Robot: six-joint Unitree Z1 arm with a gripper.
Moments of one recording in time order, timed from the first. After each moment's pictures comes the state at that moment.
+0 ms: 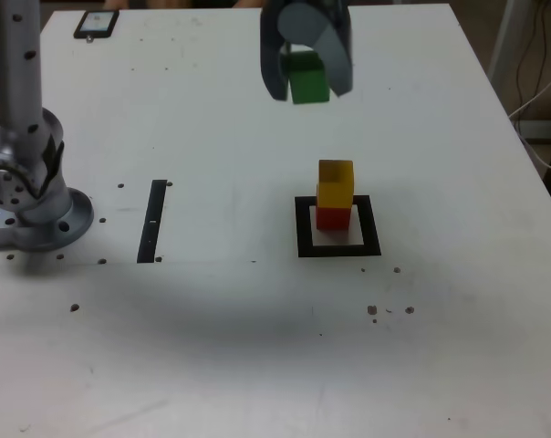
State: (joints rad) arm -0.03 1.85 -1.79 1.53 0.15 0.07
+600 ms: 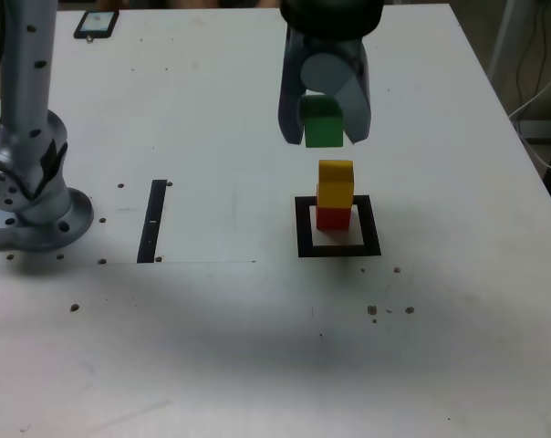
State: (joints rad) arm -0.13 1.94 -1.80 1.52 0.13 -0.04
